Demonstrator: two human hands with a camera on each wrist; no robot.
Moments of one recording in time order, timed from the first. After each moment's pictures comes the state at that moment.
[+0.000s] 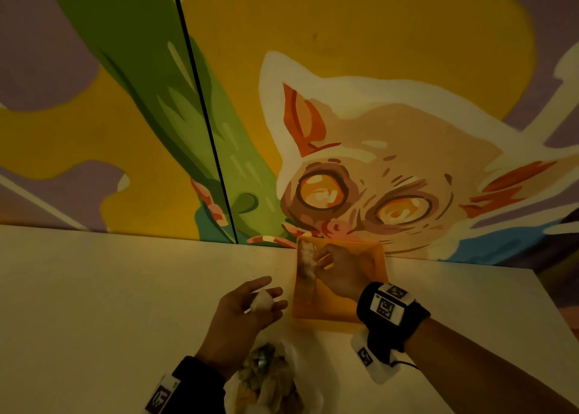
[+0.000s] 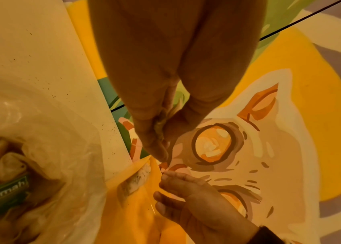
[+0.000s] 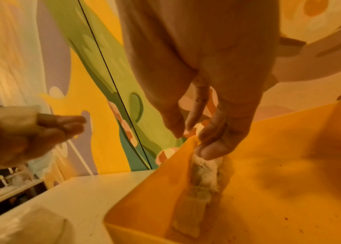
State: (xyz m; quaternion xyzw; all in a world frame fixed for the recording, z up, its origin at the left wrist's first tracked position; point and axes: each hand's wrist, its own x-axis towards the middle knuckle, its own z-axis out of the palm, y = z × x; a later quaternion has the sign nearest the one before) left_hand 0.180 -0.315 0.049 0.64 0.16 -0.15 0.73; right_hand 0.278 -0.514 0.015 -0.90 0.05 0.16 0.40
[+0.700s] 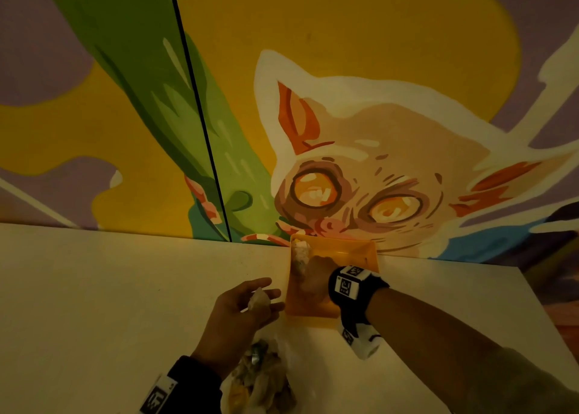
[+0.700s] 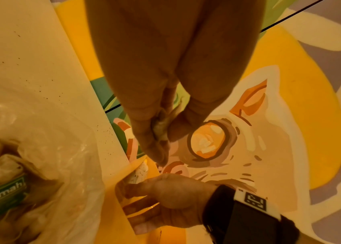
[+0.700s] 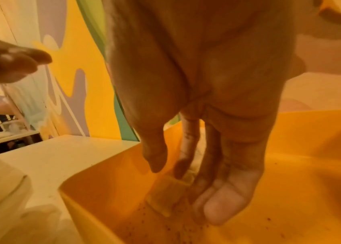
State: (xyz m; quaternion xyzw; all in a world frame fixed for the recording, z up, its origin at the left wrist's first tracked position) left_hand 0.175 -0.321 0.051 0.67 0.13 -0.13 0.72; right_hand 0.294 -0.495 0.002 -0.93 -0.03 0.35 0.12
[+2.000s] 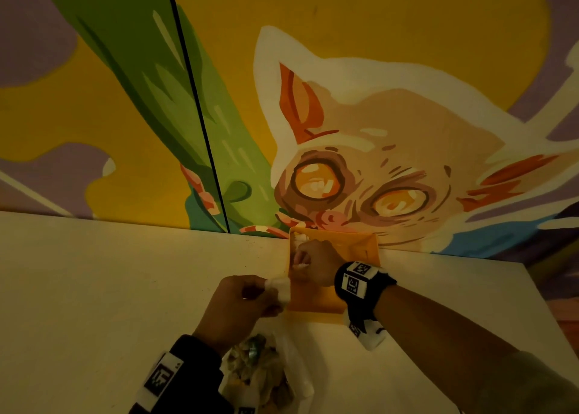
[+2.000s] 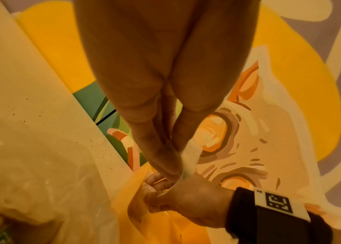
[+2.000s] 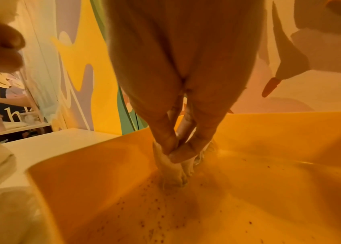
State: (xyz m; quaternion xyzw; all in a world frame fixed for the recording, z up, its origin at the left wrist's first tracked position) left_hand 0.194 -0.321 0.044 0.76 0.10 -0.15 0.63; right_hand 0.298 -0.503 -0.004 -0.93 -0.09 0.21 0.29
